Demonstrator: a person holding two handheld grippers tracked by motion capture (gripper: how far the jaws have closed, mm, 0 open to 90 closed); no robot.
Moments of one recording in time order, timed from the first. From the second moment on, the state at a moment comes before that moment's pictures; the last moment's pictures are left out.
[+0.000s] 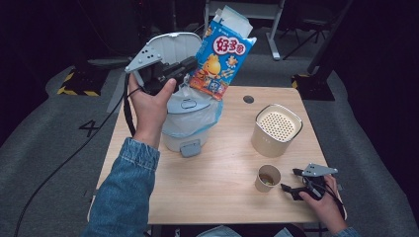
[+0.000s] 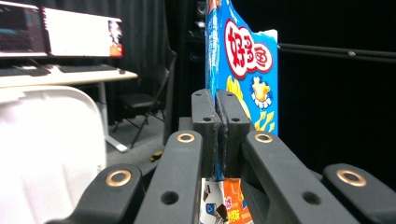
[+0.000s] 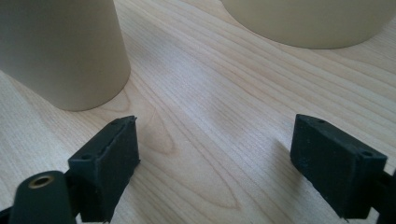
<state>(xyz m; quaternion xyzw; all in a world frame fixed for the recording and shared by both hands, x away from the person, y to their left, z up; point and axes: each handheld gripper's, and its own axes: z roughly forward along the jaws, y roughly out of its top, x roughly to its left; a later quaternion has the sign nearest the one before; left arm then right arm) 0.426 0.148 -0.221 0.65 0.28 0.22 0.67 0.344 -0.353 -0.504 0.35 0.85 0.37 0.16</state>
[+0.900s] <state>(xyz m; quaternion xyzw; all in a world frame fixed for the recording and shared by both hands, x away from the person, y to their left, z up) 0.467 0.176 -0.231 0.62 0.36 0.27 0.64 0.344 -0.353 -0.504 0.35 0.85 0.37 0.16</state>
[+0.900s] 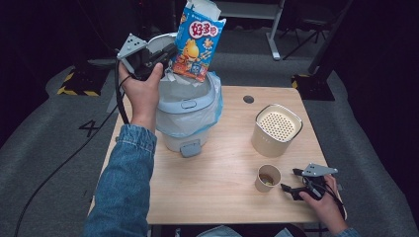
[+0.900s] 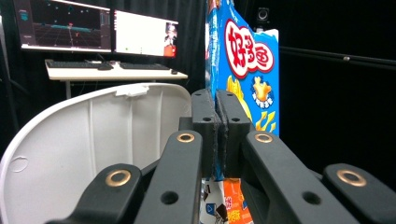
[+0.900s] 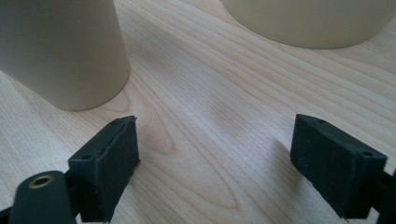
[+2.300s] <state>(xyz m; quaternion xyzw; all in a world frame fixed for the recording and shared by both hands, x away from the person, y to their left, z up) 0.477 0.160 -0.261 0.69 0.39 0.27 0.55 0.344 -0.353 -0.504 0.35 0.85 0.37 0.16</state>
